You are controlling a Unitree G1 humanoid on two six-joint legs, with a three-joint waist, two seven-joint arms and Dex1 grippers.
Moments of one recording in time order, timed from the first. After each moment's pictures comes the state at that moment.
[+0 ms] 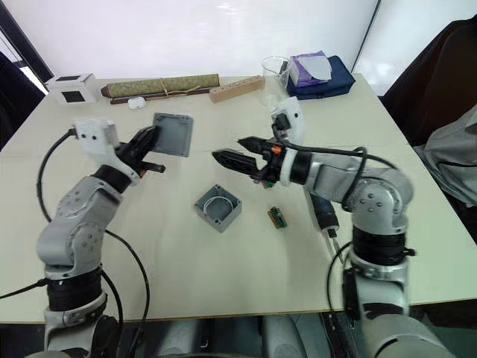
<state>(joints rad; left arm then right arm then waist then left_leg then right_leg) -0.40 0.23 0.20 -0.41 -0.40 0.59 -0.30 -0.73 -0.27 -0.19 -0.31 1.06 1.26 0.24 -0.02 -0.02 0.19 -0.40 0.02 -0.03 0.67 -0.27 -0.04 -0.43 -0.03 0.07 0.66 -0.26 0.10</state>
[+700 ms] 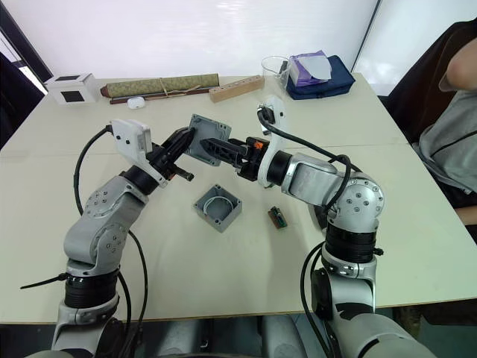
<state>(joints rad) -0.40 0.22 0.10 -0.38 -0.41 0.49 -0.35 -0.74 -0.18 -0.23 -0.26 1.29 1.27 -0.10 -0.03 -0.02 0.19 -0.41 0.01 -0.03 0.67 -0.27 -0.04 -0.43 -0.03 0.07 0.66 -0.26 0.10</state>
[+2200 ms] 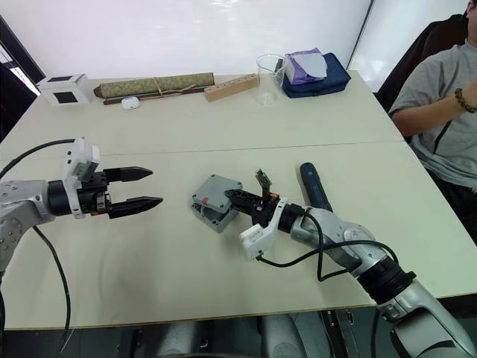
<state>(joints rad) -0.26 0.92 0.22 -0.27 -0.70 0.68 -1.05 -0.42 -0.69 0.49 -0.04 -0.82 -0.56 0.12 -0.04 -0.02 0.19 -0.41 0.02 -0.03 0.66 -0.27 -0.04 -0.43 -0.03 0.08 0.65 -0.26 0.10</state>
